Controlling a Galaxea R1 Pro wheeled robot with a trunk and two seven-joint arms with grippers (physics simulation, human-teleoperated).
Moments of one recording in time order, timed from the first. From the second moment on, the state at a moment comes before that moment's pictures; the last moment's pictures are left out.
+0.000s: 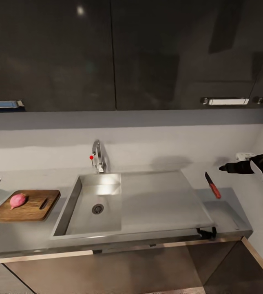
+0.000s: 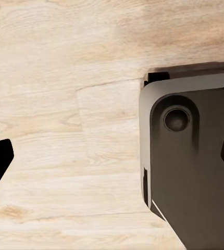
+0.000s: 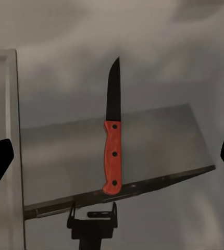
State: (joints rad) left arm -0.25 0.11 -0.18 0.08 0.10 -0.09 0.01; right arm -1.40 -0.48 0.02 -0.11 0.17 0.48 0.37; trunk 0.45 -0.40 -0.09
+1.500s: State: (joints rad) left arm -0.25 0.10 -0.18 0.08 0.10 -0.09 0.01; right arm -1.40 -0.48 0.02 -0.07 0.17 0.46 0.38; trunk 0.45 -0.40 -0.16
